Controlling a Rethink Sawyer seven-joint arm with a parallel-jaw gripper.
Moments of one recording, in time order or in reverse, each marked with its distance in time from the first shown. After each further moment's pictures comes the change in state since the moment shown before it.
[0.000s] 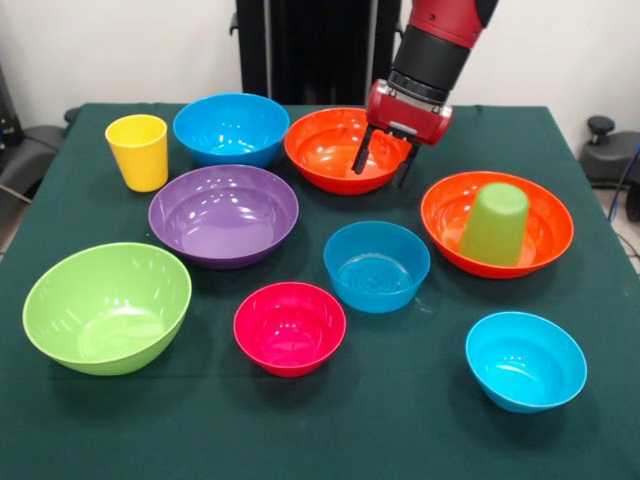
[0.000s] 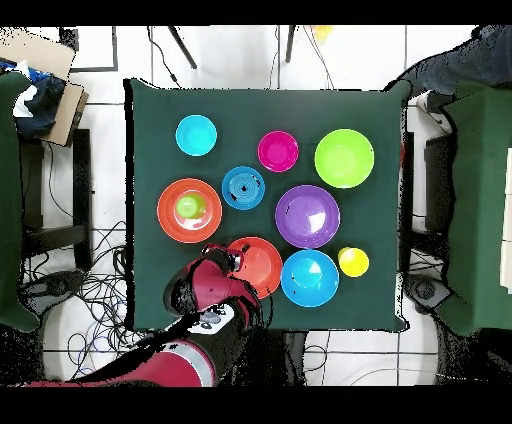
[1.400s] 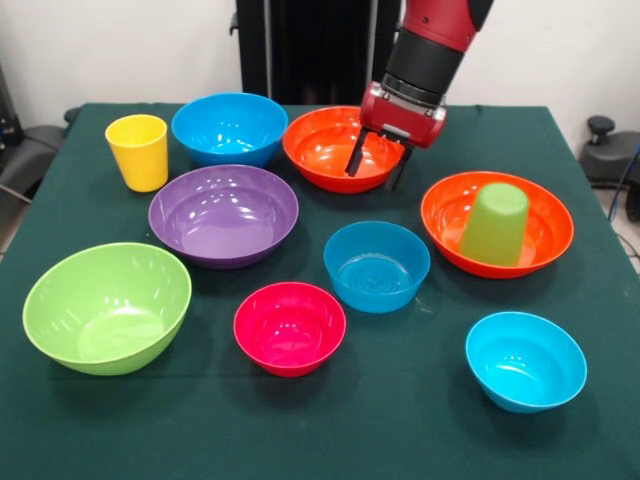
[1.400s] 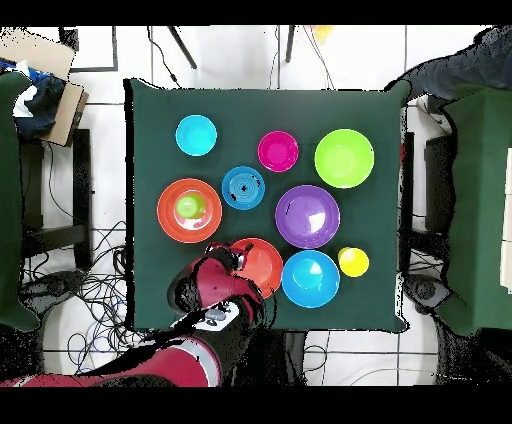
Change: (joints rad) arm -0.017 0.013 0.000 -0.009 0.001 0.000 0.000
